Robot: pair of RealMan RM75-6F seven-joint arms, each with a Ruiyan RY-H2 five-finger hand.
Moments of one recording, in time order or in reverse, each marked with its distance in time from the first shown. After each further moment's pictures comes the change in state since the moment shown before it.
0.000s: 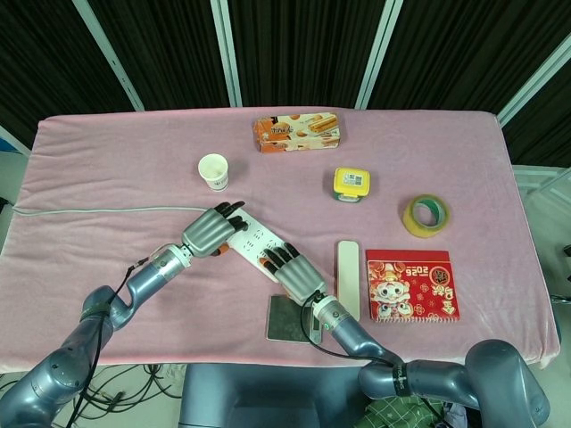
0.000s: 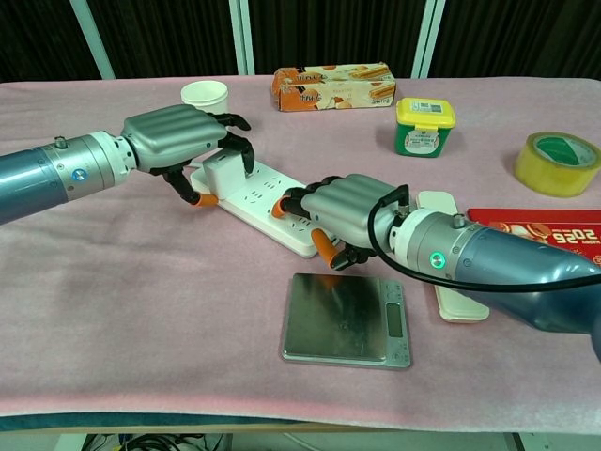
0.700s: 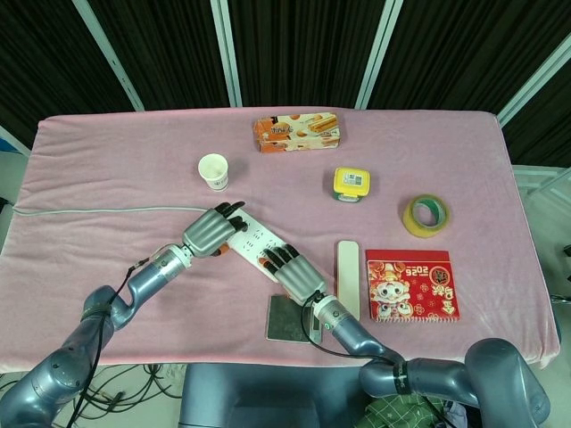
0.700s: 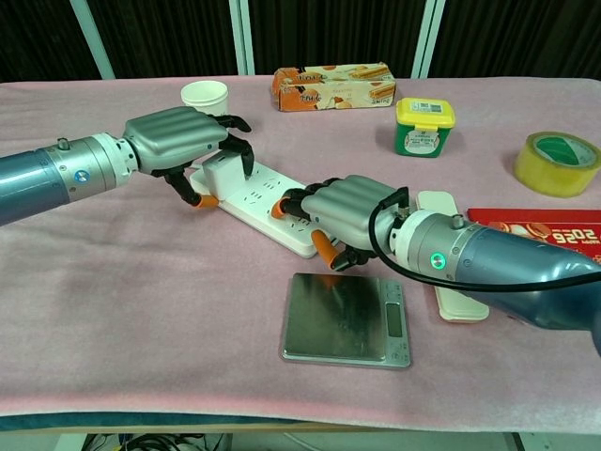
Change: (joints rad) left arm -0.003 -0.002 0.003 0.000 0.001 -0.021 -0.010; right arm 0.010 0.006 -0.008 0.011 0.001 -0.031 0.009
